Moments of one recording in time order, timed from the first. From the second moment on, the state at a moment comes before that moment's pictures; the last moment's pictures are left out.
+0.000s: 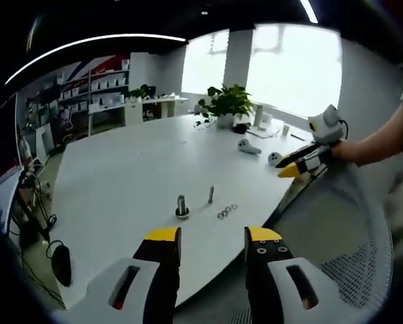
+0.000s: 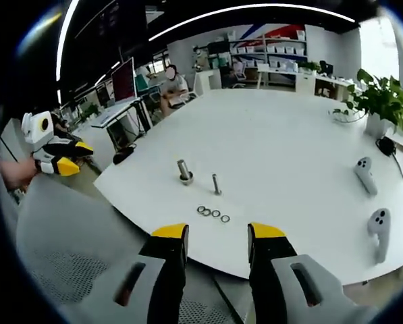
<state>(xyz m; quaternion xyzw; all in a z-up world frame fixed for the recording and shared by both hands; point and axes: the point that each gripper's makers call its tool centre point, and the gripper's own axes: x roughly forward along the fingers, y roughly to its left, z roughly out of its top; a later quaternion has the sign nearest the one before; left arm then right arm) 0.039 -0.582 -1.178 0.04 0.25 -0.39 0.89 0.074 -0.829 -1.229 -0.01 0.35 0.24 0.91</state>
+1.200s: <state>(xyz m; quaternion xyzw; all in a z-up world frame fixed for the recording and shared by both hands) 0.017 -0.600 -1.183 0.03 0.25 -0.46 0.85 0.063 -0.829 -1.246 -0.04 0.40 0.24 0.88</state>
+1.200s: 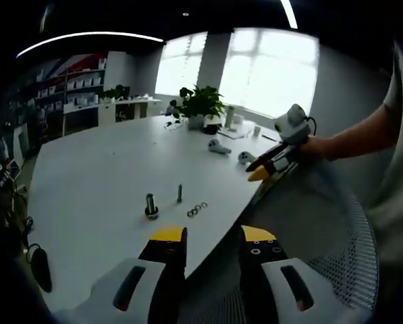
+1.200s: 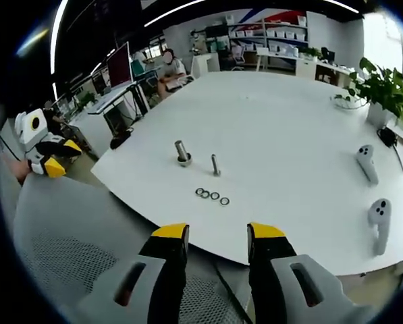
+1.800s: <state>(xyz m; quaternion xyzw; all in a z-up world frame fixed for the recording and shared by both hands) 0.018 -0.599 -1.178 0.02 0.24 -0.46 0.86 0.062 -0.825 -1.247 -0.10 0.41 0.26 0.87</state>
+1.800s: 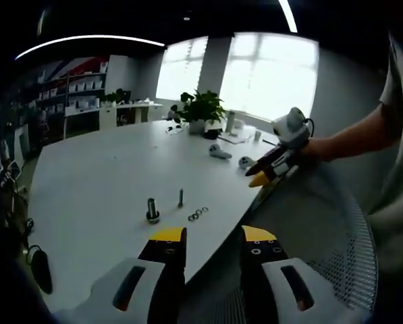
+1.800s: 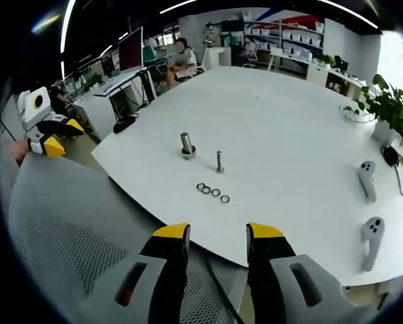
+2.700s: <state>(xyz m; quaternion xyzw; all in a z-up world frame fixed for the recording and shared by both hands) 0.019 -0.596 -1.183 0.03 0.25 -0.45 0.86 0.110 -0.790 -1.313 -0.20 0.49 0.32 0.79</state>
